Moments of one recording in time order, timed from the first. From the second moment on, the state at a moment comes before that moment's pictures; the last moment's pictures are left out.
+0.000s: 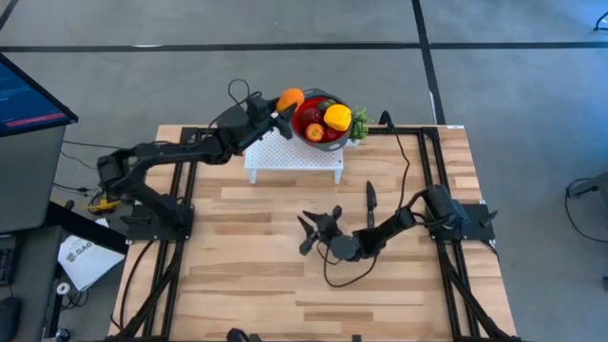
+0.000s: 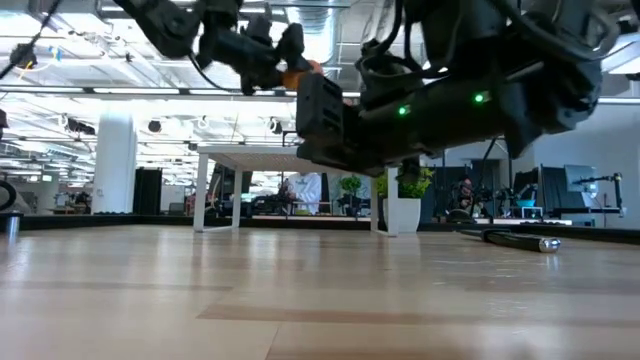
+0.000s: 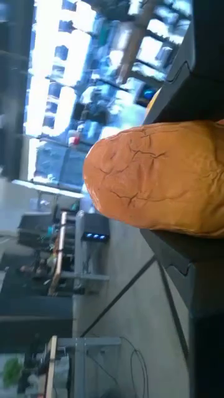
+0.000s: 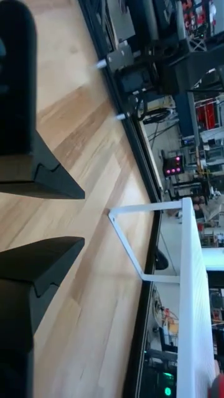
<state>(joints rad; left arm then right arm) 0.49 1.48 0.92 0.64 -0.29 -0.17 0.34 2.14 0.91 1.03 1.01 0.33</state>
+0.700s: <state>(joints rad) 0.52 1.67 0.92 0.84 -0.29 -0.25 0.26 2.14 0.91 1.00 0.97 0.26</state>
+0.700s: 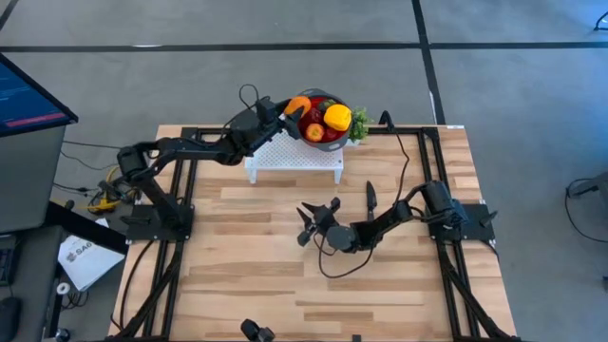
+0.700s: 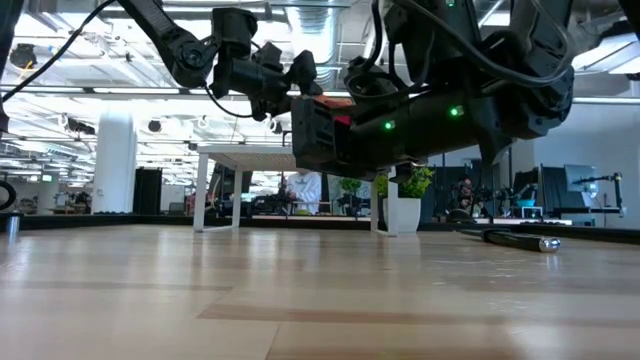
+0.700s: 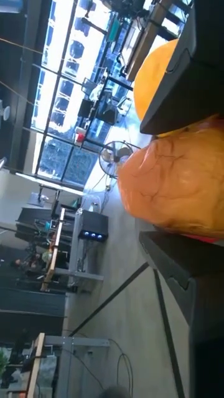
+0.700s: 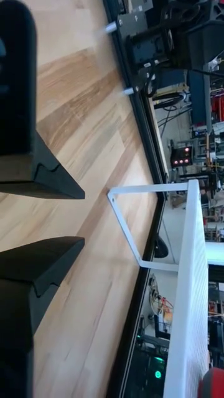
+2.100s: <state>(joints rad) 0.50 1.66 0.92 0.82 -0.07 -0.19 0.29 2.14 0.91 1.00 0.97 0.26</state>
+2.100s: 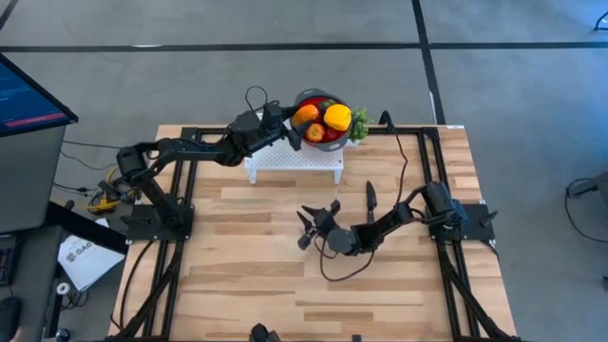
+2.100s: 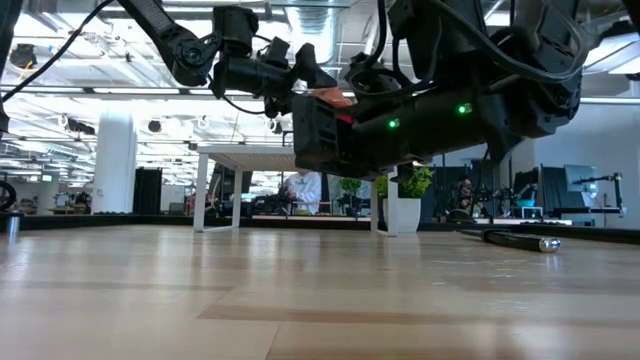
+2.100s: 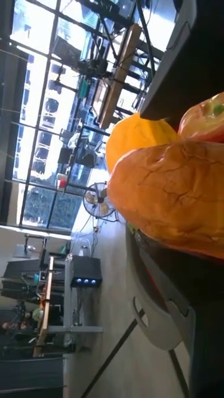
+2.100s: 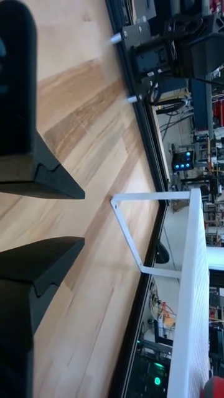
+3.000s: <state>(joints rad) 0.29 1.14 0.67 0.32 0.15 0.32 0.30 2.14 0.91 0.99 0.97 0.26</state>
